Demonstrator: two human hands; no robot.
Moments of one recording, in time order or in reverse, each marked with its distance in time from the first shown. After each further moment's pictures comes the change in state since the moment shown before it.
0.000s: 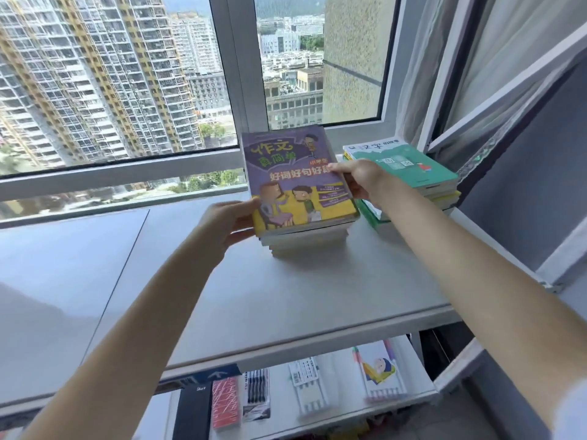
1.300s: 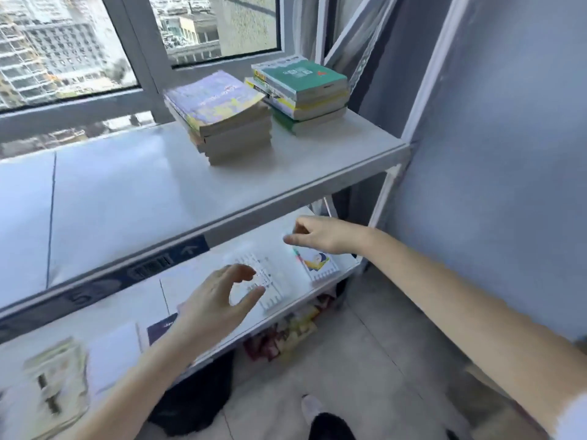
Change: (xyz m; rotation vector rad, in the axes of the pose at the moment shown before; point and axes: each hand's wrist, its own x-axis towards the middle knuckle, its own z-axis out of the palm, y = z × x) left_hand -0.237 -0.155 0.001 0.939 -0.351 0.346; right_hand -0.253 0.145 0.072 -0.896 -0.161 0.163
